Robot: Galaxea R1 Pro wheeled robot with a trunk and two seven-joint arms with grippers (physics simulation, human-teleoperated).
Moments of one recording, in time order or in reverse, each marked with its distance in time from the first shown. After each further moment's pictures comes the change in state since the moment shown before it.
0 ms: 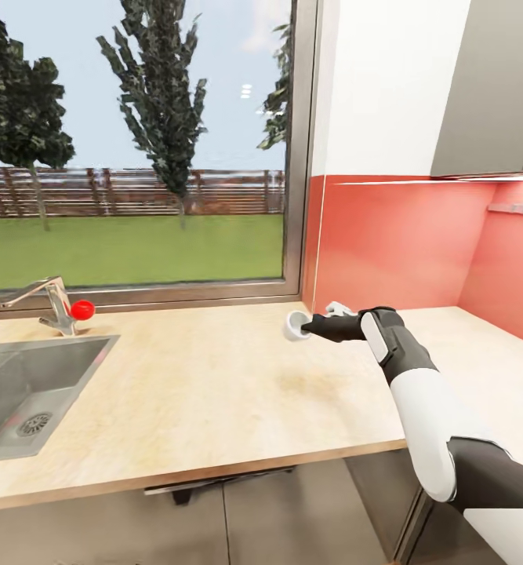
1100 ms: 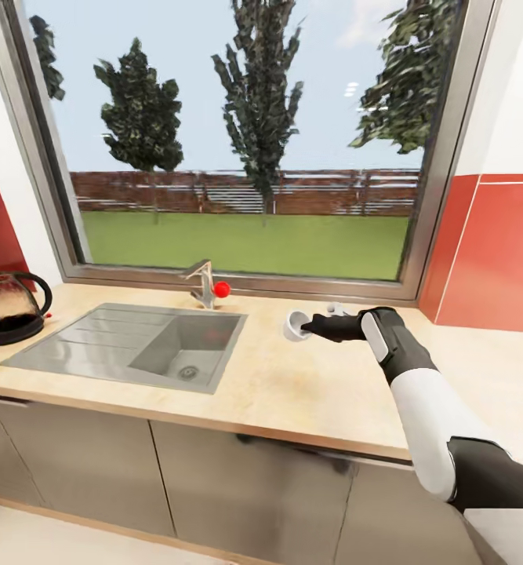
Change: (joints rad) left arm 0.000 -0.004 -0.001 0.000 -0.002 -0.003 -0.001; right arm 0.000 -0.001 0.001 0.001 -0.009 0.000 -0.002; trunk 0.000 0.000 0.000
